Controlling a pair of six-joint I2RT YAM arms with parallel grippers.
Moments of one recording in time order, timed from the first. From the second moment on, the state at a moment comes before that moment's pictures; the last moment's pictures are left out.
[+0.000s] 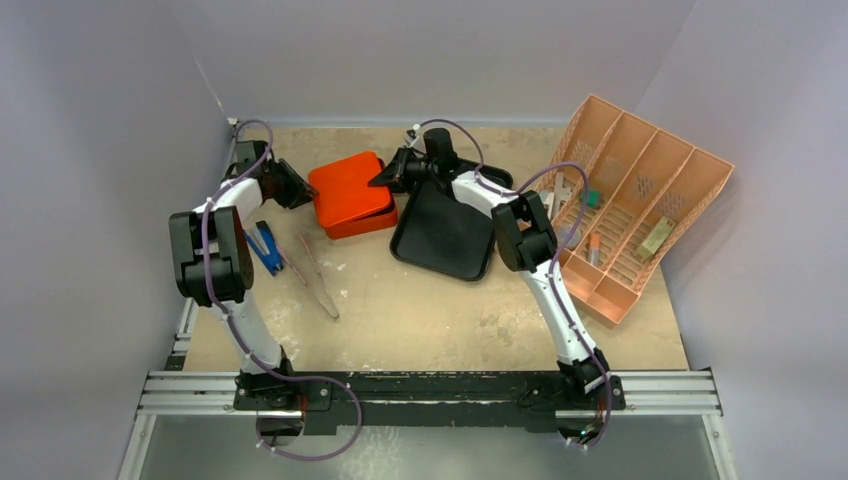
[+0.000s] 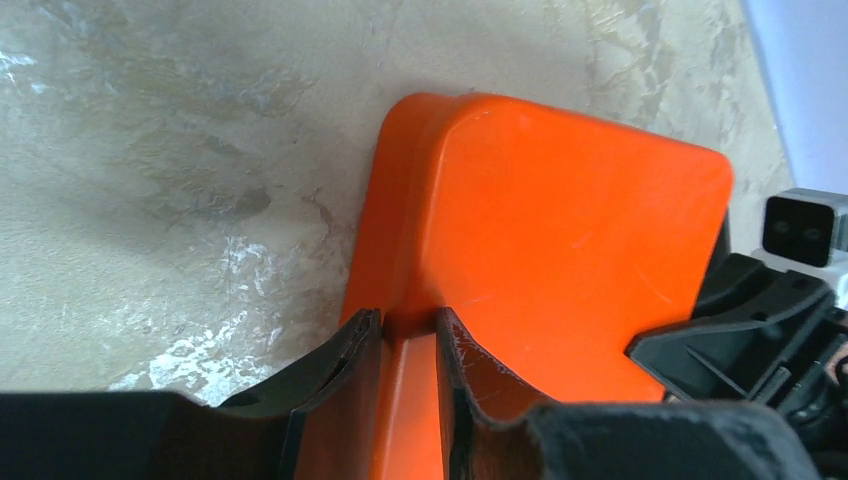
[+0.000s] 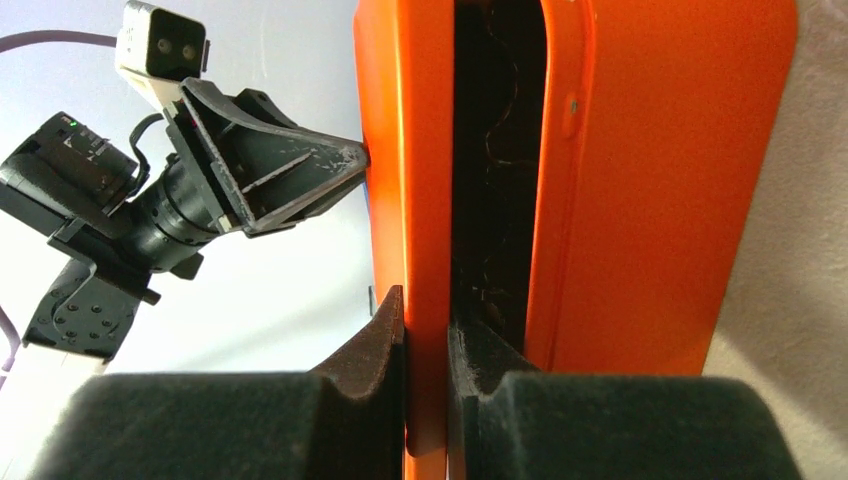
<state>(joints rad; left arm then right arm) 0.17 1.89 1.29 -0.26 0.37 -0.67 0.51 2.64 2.14 0.10 -0.77 1.13</state>
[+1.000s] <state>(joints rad) 0.12 1.92 1.33 -0.28 0.32 -0.65 0.50 2.62 2.04 0.27 -0.75 1.18</state>
